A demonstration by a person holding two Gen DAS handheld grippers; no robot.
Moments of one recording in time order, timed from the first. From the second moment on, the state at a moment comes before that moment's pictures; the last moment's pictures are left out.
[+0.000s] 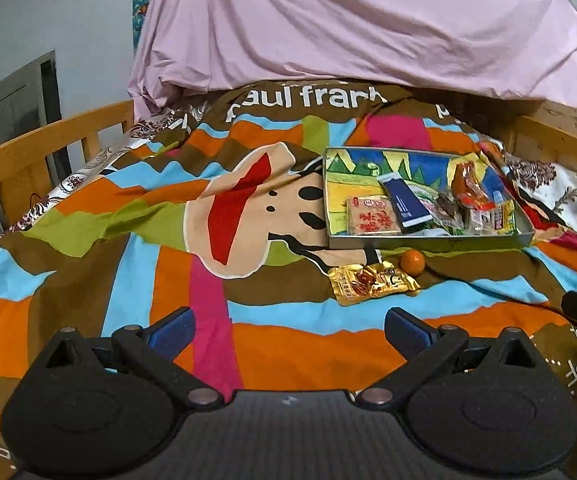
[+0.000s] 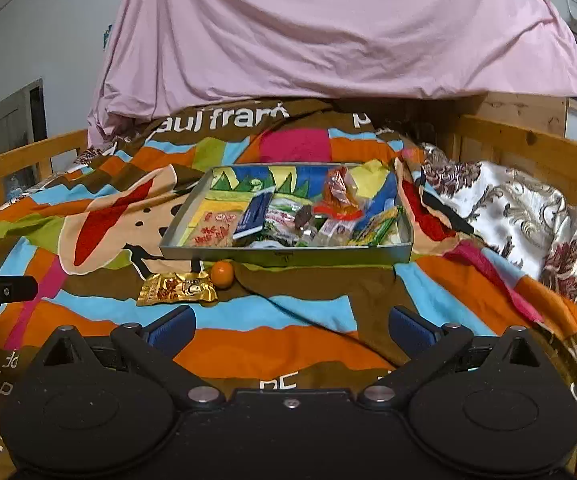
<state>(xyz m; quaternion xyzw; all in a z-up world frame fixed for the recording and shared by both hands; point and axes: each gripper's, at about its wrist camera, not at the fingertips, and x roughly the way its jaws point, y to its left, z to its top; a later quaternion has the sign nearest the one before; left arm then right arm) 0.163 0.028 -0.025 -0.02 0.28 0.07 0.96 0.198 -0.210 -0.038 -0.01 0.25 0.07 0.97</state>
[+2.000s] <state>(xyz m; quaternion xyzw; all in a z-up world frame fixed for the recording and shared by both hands) 0.355 -0.003 -0.122 0.19 0.34 -0.29 0.87 0.402 -0.164 -0.109 0.06 0.32 0.30 0.89</state>
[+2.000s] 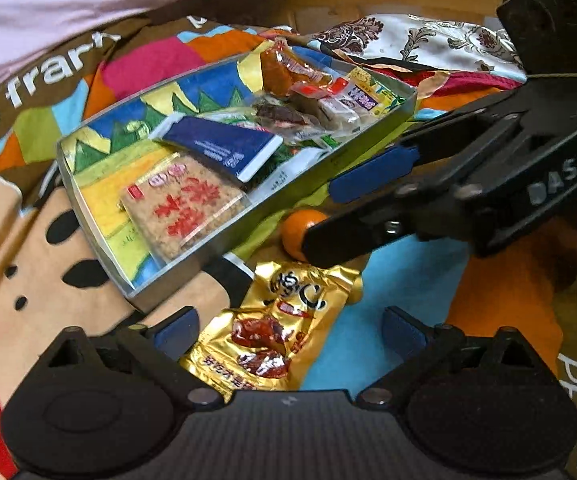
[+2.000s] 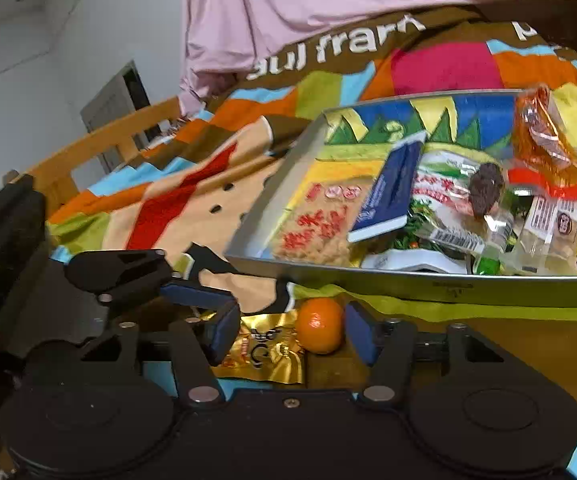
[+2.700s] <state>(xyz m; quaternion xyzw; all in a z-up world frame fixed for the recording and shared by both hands) 0.346 0.003 -0.122 0.11 0.37 -0.25 0.89 0.395 -0.187 -0.108 0.09 0.38 0.23 0.89</state>
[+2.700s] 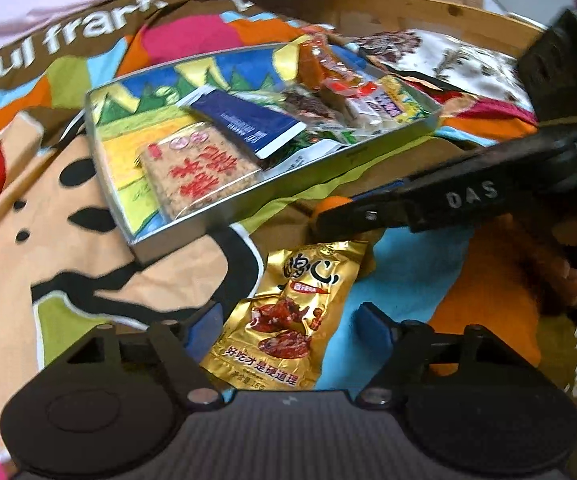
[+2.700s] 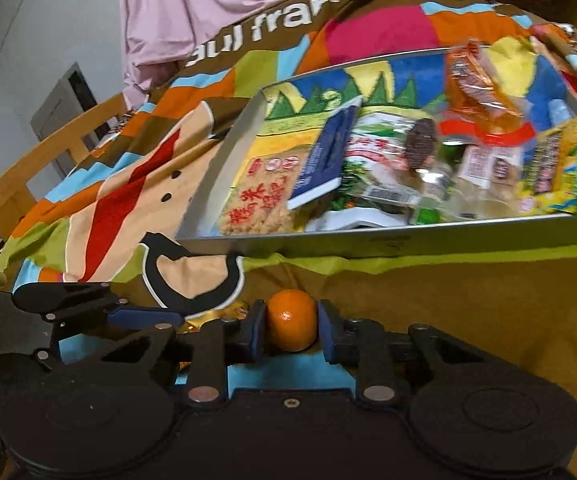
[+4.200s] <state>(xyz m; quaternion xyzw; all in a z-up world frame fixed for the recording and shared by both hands) 0.323 -0.019 -0.114 -0.05 0.41 -0.07 0.91 0.372 -0.189 -0.105 0.00 0.40 0.24 0.89</state>
